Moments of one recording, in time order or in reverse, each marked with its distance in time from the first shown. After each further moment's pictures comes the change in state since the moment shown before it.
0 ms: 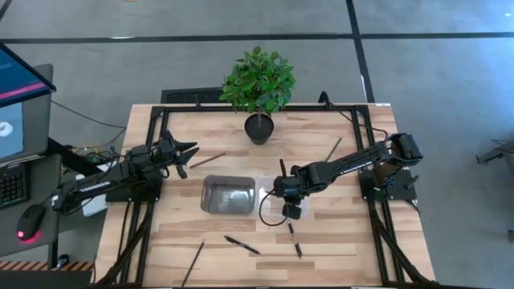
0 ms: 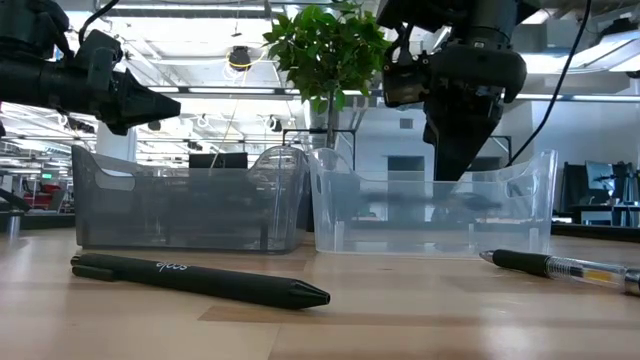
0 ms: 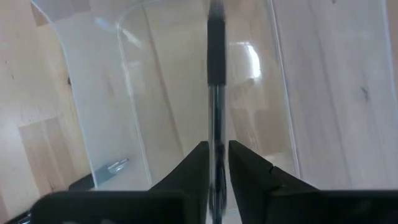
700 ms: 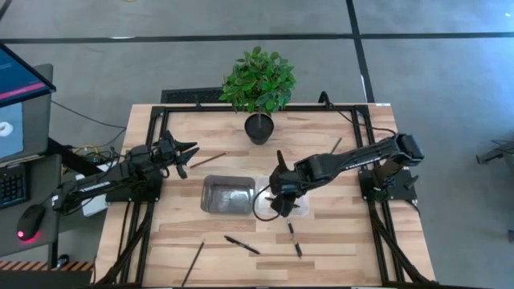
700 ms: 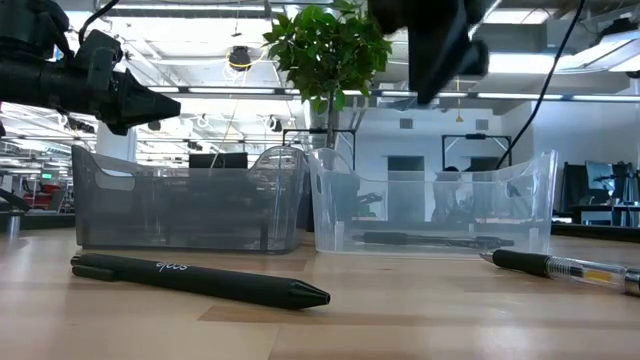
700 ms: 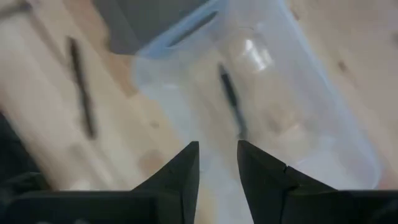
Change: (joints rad) left arm 0.000 0.000 0.000 0.000 0.000 0.000; right arm 0.050 -0.004 0.376 -0.338 0.002 0.431
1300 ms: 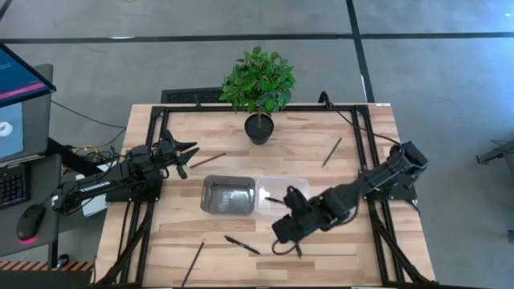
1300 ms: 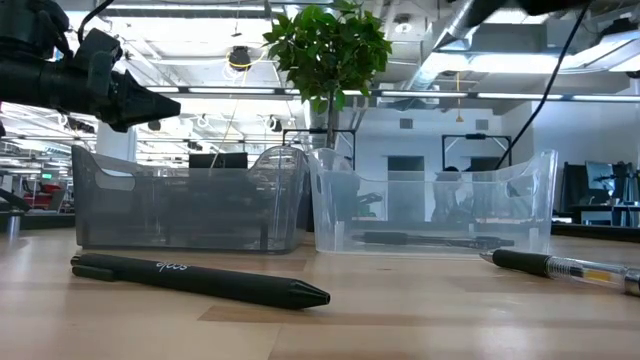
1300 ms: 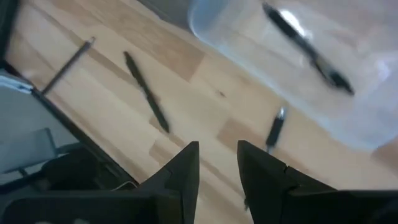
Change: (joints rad) left arm 0.000 0.000 0.000 0.001 0.000 0.063; right arm 0.302 0.021 0.031 0.054 0.187 0.667
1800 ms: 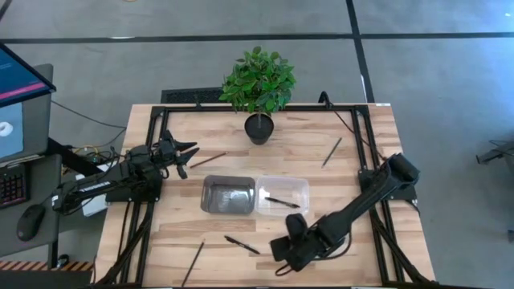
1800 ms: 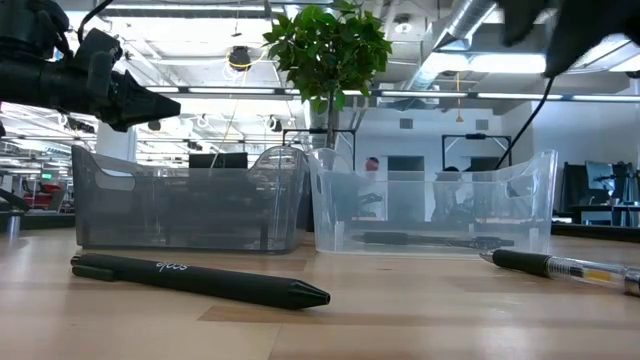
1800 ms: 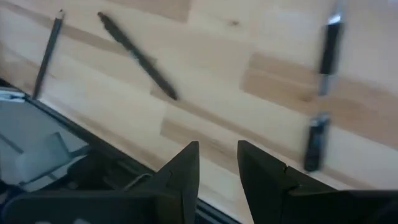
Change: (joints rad) left arm 0.000 0.000 0.000 -0.001 0.000 0.005; right arm 0.113 0.158 -0.047 0.223 -0.006 0.342
